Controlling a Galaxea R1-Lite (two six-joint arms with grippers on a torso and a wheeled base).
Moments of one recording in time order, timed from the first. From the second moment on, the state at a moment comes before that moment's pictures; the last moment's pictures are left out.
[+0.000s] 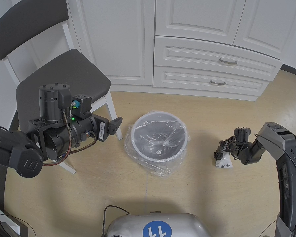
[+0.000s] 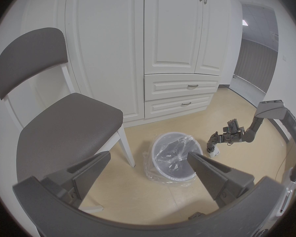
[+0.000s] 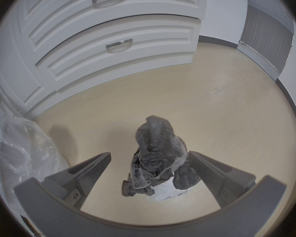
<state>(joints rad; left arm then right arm) -0.50 1.70 -0.82 -0.63 0.15 0.10 -0.01 2.68 -1.38 -0.79 -0.17 0.33</state>
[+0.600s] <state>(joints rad) -0.50 1.72 -0.82 -0.64 0.15 0.10 -0.03 2.75 -1.47 -0.67 -0.18 0.45</state>
